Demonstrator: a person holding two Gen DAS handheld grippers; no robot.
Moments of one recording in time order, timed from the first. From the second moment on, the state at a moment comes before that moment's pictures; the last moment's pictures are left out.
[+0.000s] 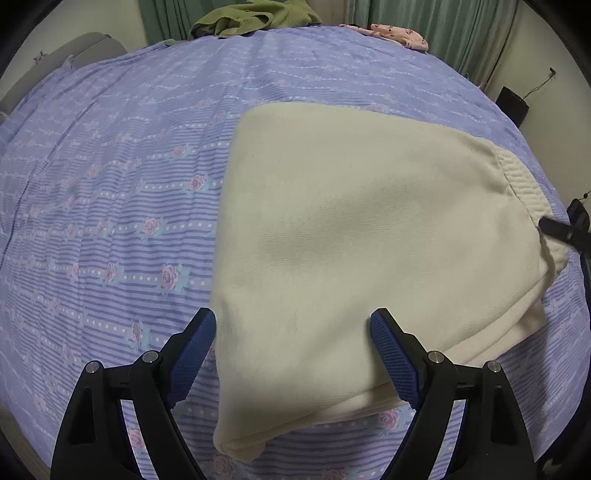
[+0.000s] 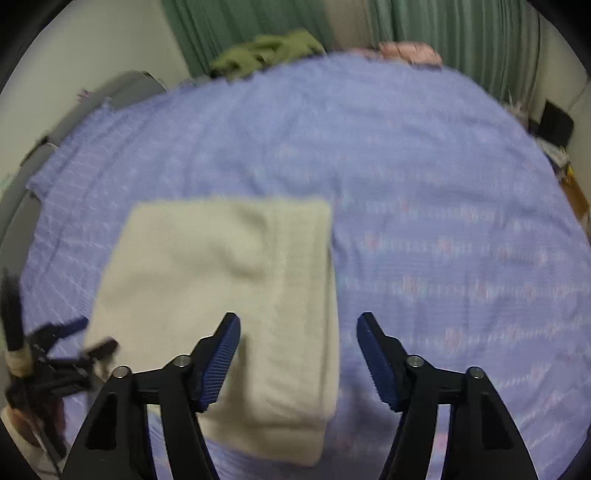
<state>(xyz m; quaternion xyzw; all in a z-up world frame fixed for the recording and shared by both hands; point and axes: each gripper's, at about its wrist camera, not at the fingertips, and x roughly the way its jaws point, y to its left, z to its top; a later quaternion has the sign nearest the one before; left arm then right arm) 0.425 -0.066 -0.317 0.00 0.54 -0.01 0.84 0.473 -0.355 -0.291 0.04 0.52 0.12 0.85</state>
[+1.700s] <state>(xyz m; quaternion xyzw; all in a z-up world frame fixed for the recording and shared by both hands) 0.434 -0.072 -0.297 -0.02 0.51 0.01 0.86 0.468 -0.354 -0.368 0.42 0.49 0.22 0.73</state>
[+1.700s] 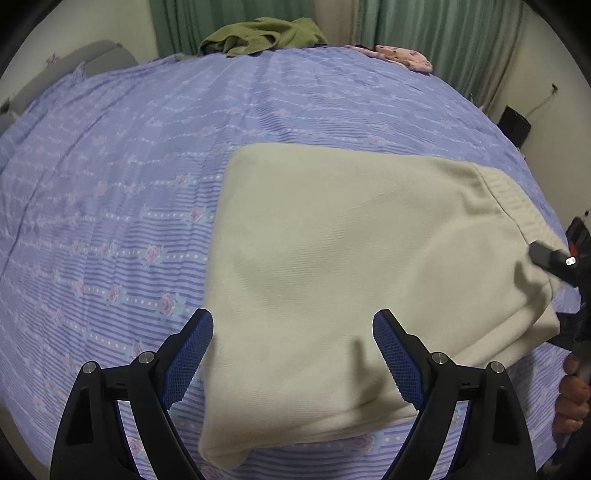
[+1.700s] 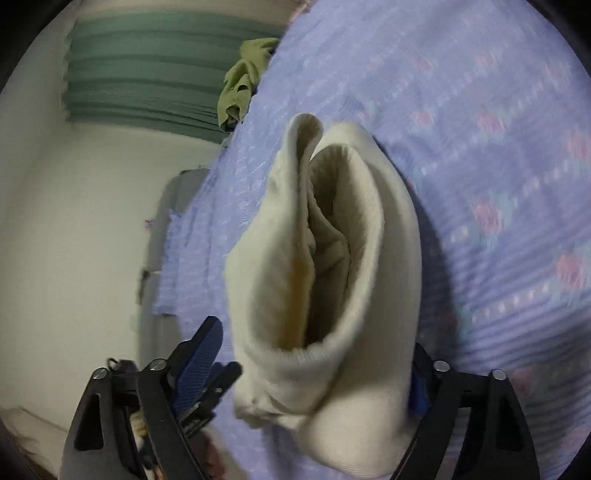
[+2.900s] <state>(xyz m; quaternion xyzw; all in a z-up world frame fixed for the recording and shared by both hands) 0.529 -0.002 -0.372 -0.29 0.60 -0.17 0.72 0.494 -0.283 -0.357 0.17 0.56 0.00 0.81</state>
